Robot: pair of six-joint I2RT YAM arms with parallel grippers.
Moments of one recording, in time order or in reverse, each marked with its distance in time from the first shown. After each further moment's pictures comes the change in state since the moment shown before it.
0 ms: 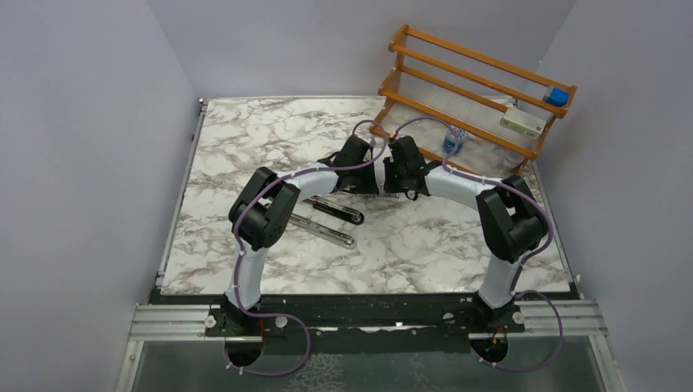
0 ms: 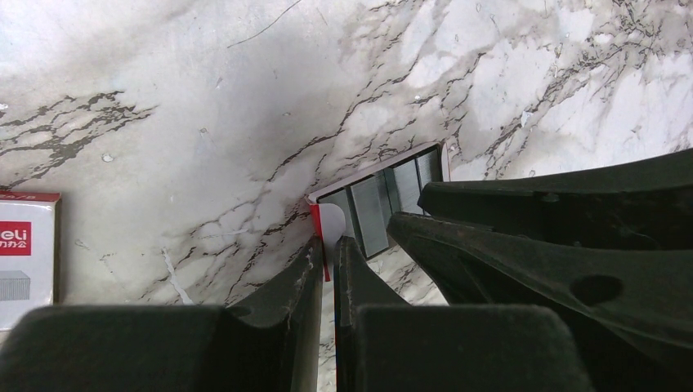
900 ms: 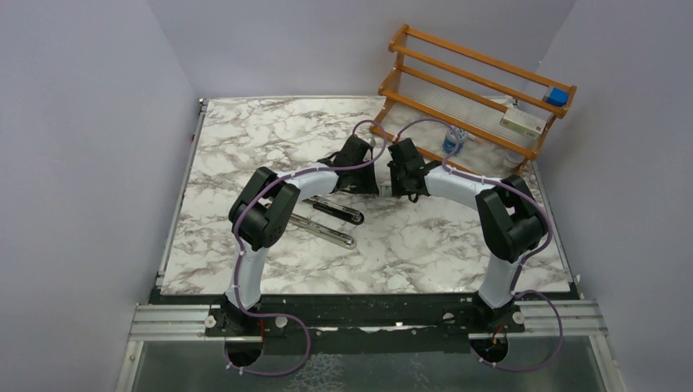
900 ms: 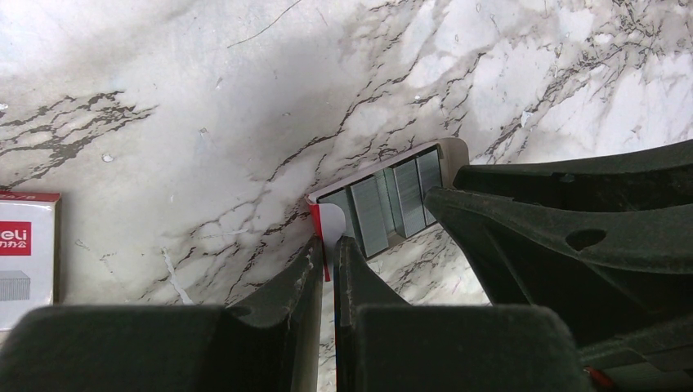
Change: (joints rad) left arm 0.000 0.000 0.000 0.000 0.000 0.000; right arm 0.000 0.012 0.004 -0.085 0.120 -0.027
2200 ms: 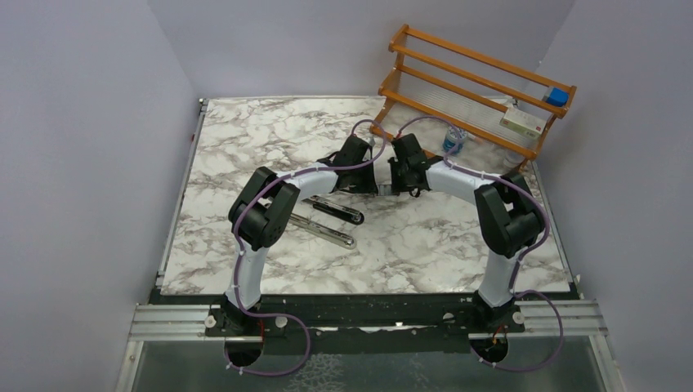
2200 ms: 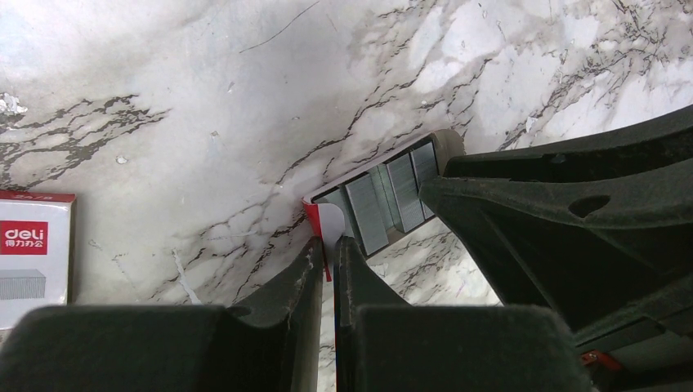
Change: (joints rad) left arm 0.003 0.000 0.000 0.000 0.000 0.000; right arm -0.039 0.042 0.048 -0.016 -0.083 -0.007
